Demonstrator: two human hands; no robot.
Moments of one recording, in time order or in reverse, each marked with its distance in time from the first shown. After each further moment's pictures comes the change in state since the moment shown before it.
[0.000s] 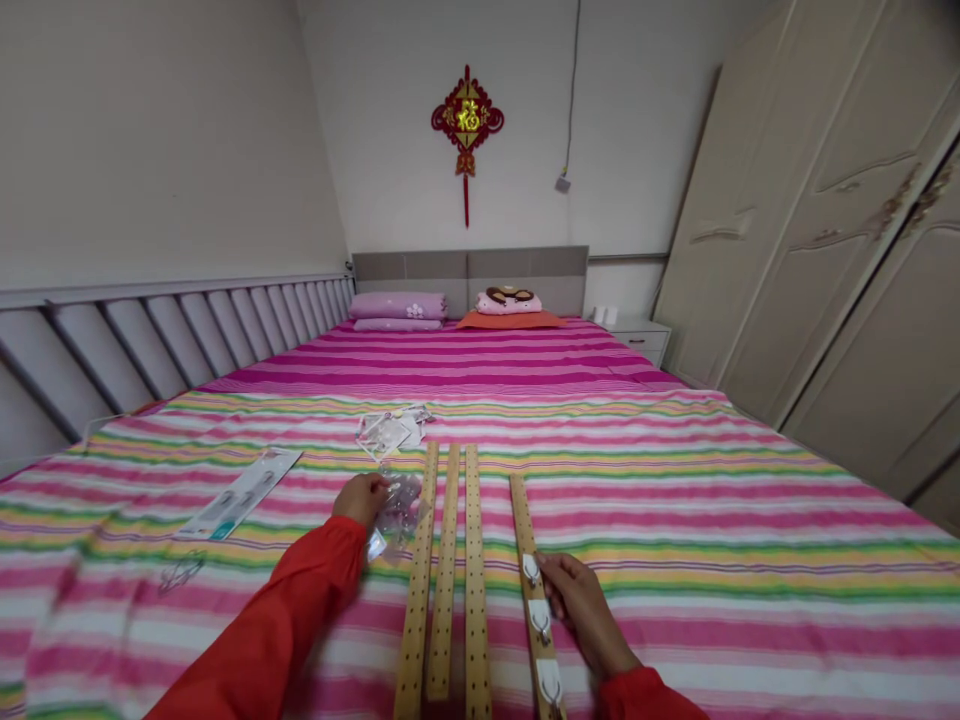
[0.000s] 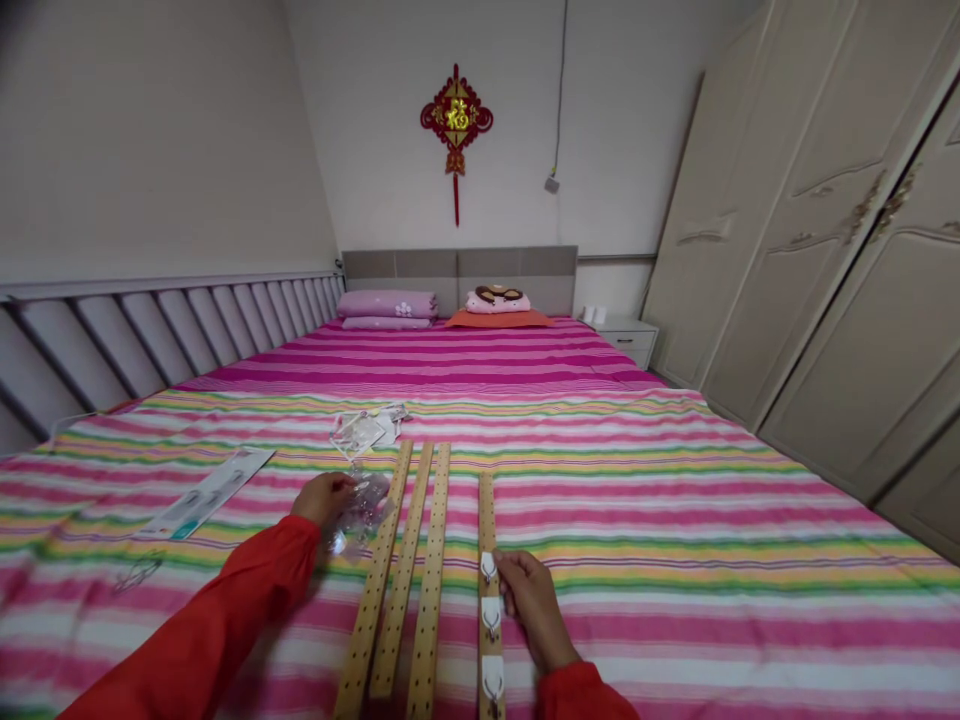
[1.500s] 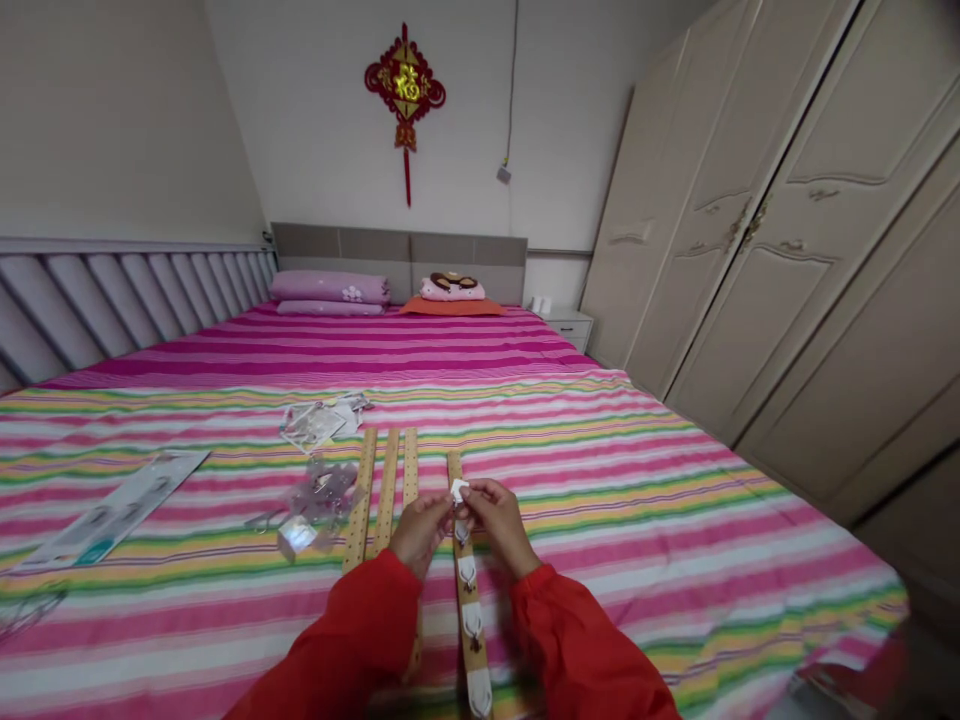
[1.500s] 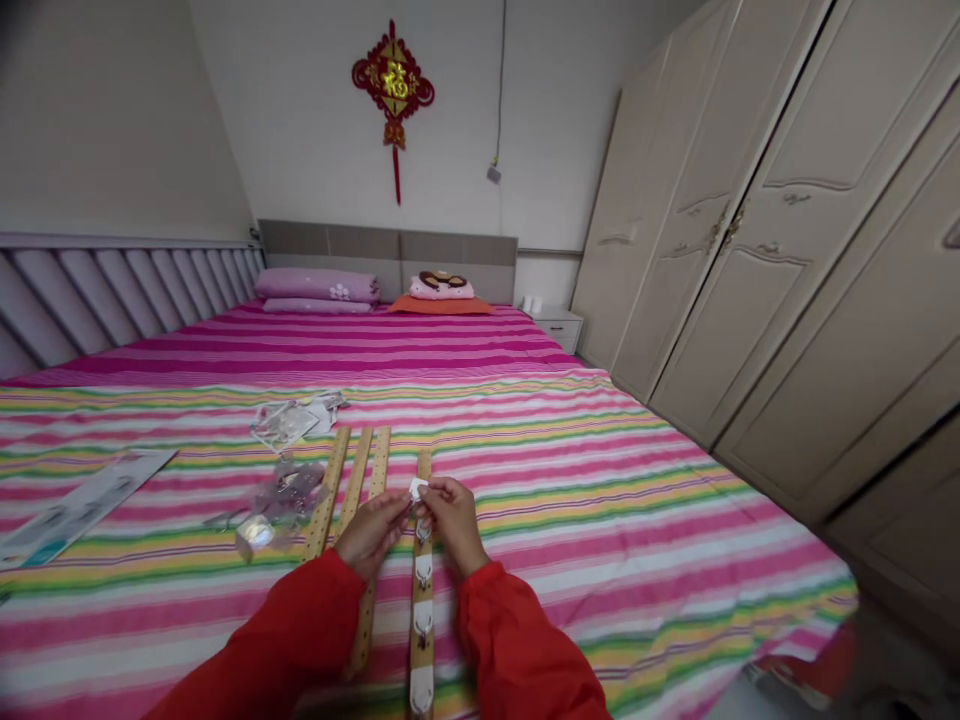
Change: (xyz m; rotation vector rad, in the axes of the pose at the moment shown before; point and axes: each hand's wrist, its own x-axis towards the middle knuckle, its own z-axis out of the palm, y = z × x) left_hand -0.134 0.158 0.086 -1.138 -0.490 -0.221; right_hand 0.000 -0.060 0.022 0.115 -0.061 -0.205
